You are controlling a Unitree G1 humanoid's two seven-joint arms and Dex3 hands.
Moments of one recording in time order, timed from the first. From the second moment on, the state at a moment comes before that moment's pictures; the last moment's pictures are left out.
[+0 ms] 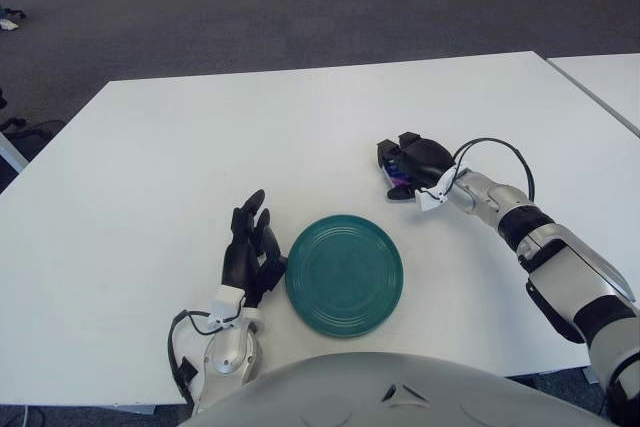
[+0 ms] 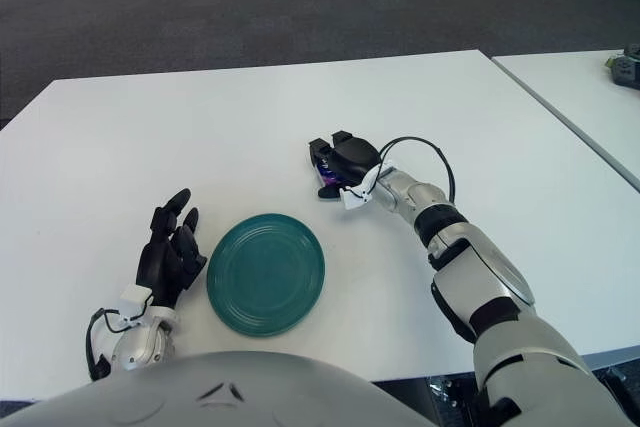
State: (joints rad) left arm 0.56 -0.10 -0.15 -0.23 0.06 -0.22 0.12; right arm -0.68 -0.44 0.65 0.88 -0.86 -0.57 -0.31
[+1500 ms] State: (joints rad) left arm 0.56 -0.14 -0.13 -0.23 0.05 -0.25 0.13; right arm -0.32 -0.51 0.58 0.03 -0.81 -0.75 0.08
